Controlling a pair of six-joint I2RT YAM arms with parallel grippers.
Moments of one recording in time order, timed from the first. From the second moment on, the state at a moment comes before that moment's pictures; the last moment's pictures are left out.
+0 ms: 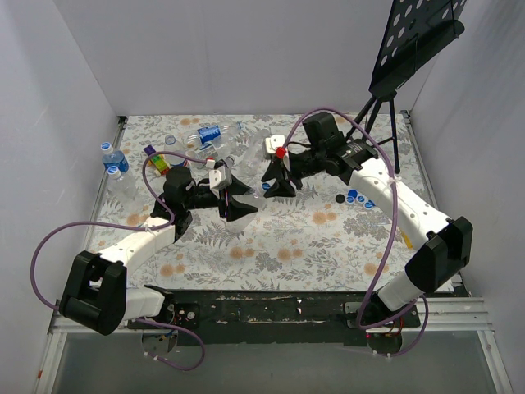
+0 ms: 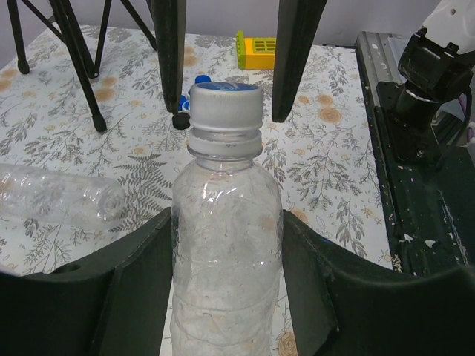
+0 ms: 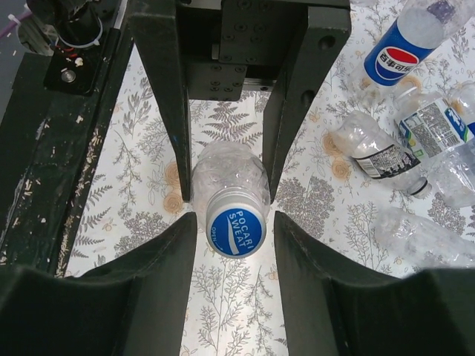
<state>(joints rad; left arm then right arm) -0.37 1.26 0.64 0.54 1.06 0.07 0.64 1.55 1.53 -0.70 -0.94 -0.73</state>
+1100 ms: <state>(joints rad) -0.66 1.13 0.51 0.51 0.24 0.34 0.75 1.44 1.30 -0.39 -0.35 0.21</state>
